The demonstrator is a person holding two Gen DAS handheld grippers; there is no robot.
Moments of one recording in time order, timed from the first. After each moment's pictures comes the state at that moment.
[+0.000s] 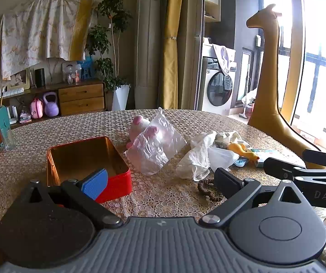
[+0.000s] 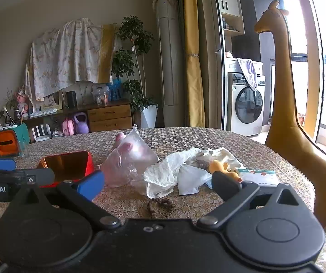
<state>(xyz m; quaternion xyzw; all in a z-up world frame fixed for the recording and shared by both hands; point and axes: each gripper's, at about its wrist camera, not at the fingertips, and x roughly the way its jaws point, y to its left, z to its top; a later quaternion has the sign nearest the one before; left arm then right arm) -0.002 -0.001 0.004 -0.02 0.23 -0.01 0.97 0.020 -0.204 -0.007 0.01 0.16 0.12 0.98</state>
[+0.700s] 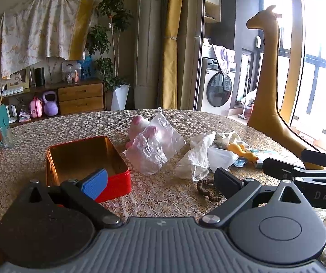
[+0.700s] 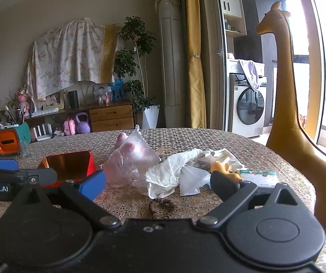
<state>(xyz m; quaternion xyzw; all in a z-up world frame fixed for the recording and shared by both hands) -0.001 -0.003 0.002 -0.02 0.22 -0.01 0.97 0.019 -0.203 -0.008 0.01 0.16 0.13 0.98</state>
